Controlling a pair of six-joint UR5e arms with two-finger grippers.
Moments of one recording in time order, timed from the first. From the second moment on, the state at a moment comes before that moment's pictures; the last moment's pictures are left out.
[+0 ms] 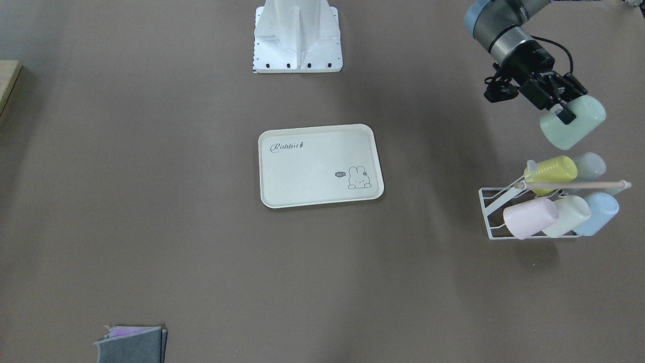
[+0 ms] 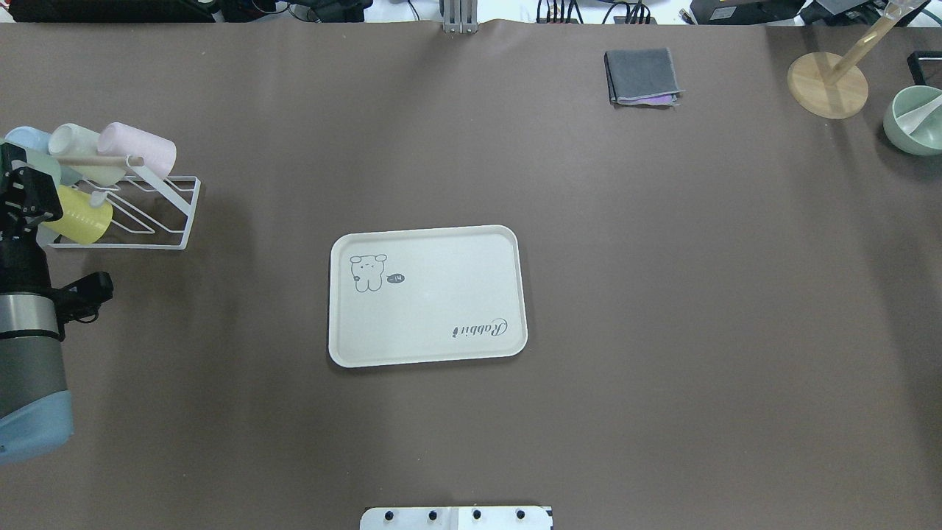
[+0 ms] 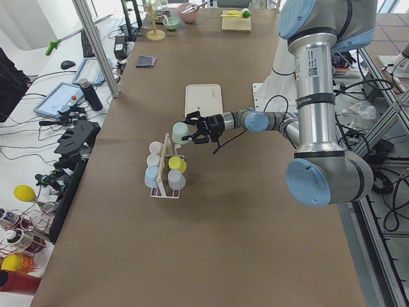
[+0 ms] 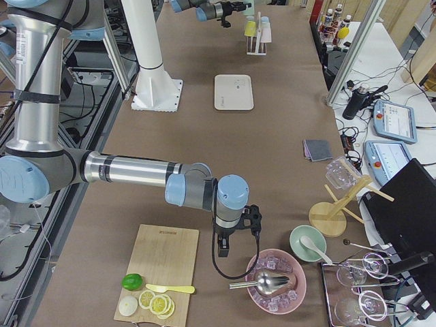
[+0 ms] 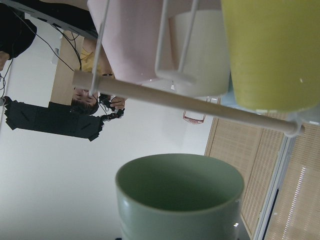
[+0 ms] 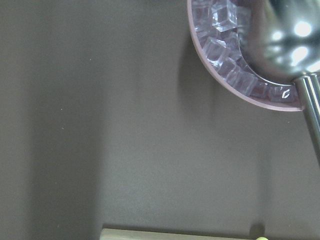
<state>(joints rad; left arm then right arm) -0.36 -1.34 -2.20 -1.36 -0.22 0.76 1.60 -1.71 1.66 -1.64 2.28 -0.17</state>
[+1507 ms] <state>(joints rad) -0.33 -1.59 -2.13 -1.93 -0.86 0.24 1.60 -1.71 1.64 -1.64 2.28 -0.18</state>
